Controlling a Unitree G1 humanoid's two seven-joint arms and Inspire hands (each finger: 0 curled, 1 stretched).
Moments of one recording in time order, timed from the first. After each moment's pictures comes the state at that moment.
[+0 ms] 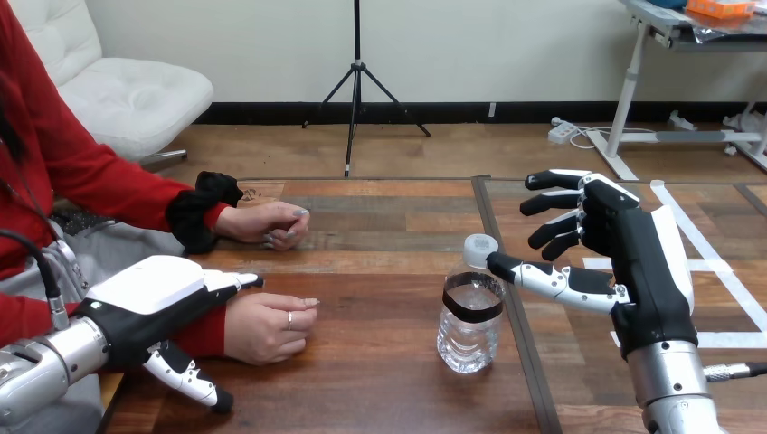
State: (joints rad) left arm -0.60 0.78 -0.45 1.23 0.87 -0.97 0.22; right arm 0.04 -0.19 -0.03 0.02 -0.13 -0.29 -0.04
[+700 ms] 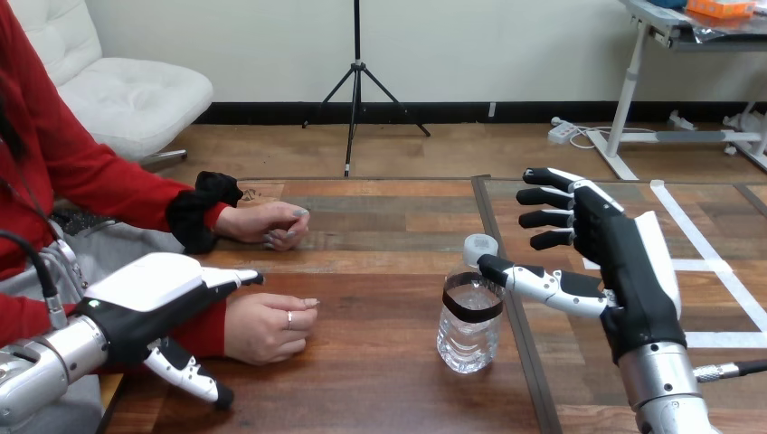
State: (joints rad) left arm -0.59 0.78 -0.45 1.23 0.82 -0.96 0.22; right arm 0.04 -0.19 -0.01 0.01 -0.14 -0.22 -0.01
